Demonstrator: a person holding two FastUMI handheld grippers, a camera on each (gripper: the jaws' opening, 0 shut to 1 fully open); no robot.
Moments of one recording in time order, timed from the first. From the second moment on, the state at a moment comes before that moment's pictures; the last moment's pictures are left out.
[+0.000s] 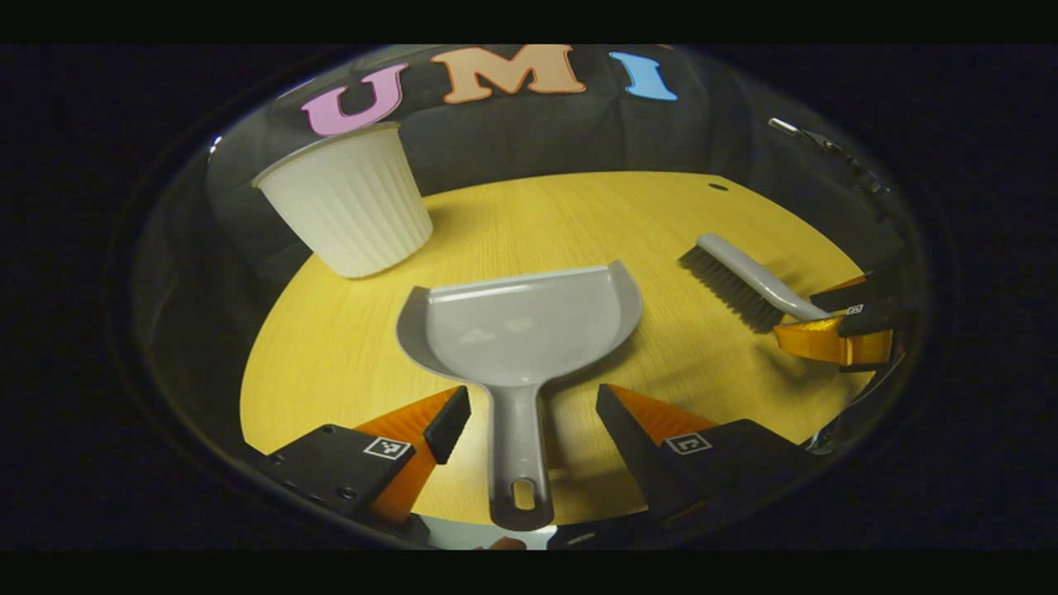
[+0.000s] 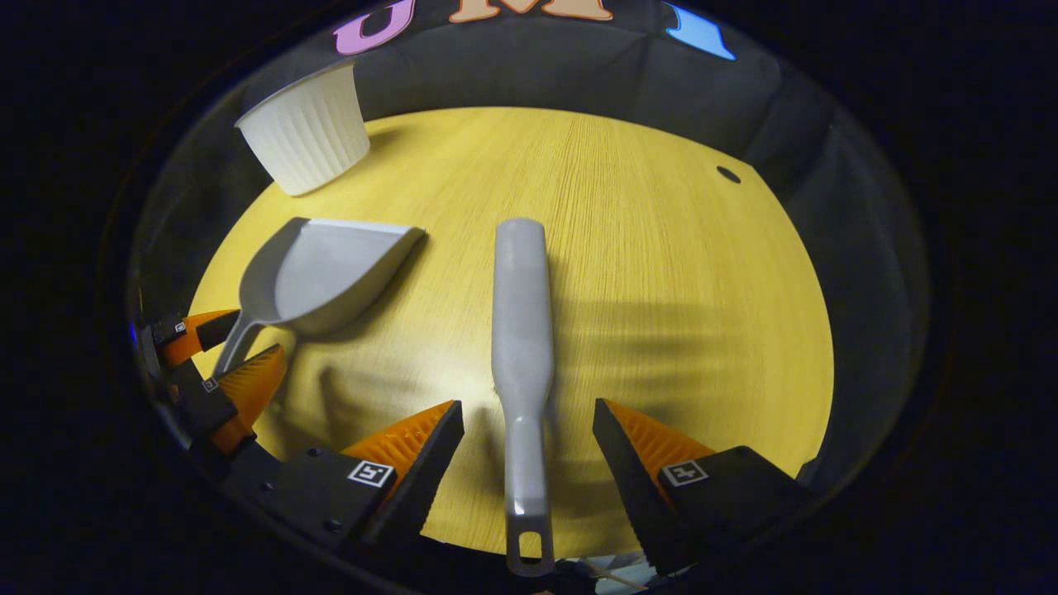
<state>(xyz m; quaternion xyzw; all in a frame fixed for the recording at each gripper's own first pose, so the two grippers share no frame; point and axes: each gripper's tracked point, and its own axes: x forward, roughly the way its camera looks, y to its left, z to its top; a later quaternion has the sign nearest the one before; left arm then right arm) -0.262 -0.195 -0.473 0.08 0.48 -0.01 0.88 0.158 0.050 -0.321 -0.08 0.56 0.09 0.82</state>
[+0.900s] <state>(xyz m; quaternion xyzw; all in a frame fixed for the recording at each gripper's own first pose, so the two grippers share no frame) -0.160 -0.271 -0.093 0.02 -0.08 -0.08 0.99 0.226 0.072 -0.076 -0.01 0.00 0.09 1.00</state>
